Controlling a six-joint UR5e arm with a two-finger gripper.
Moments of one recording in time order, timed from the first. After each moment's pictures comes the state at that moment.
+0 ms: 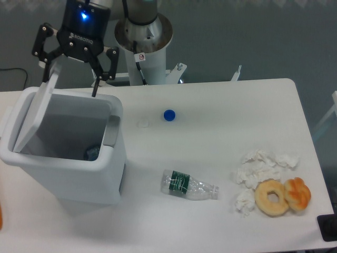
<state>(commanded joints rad) 2.31 -1.47 -1.65 -1.04 1.09 0.16</state>
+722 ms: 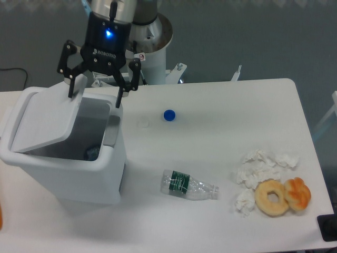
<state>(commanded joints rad) 2.34 -1.54 -1.65 -1.03 1.11 0.18</state>
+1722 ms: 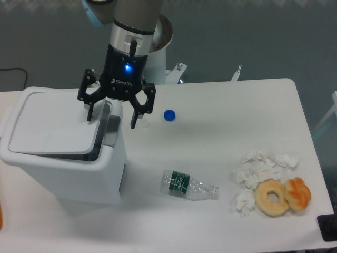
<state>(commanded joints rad) 2.37 -1.61 -1.66 -1.03 1.11 0.19</state>
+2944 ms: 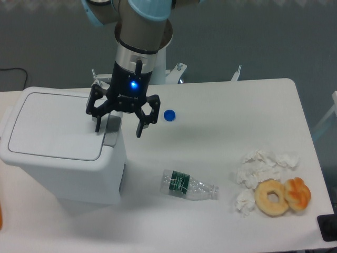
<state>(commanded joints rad) 2.36 -1.64 -1.67 -1.03 1.14 0.18</state>
